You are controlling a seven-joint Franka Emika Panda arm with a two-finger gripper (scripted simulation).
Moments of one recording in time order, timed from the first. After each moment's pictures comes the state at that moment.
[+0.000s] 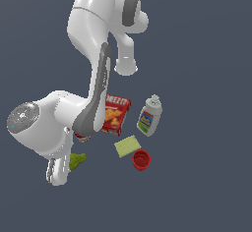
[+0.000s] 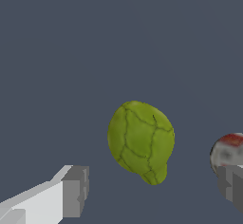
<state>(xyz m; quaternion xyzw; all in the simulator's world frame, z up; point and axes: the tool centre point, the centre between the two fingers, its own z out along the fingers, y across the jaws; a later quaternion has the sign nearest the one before) 0.147 -0.221 0.091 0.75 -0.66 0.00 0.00</state>
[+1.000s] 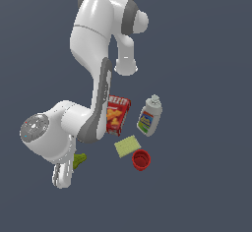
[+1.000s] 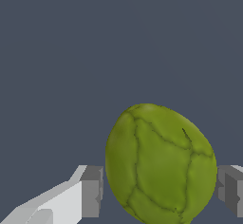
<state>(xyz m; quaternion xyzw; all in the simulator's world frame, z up) 0.151 -0.222 0.047 0.75 -0.66 0.00 0.00</state>
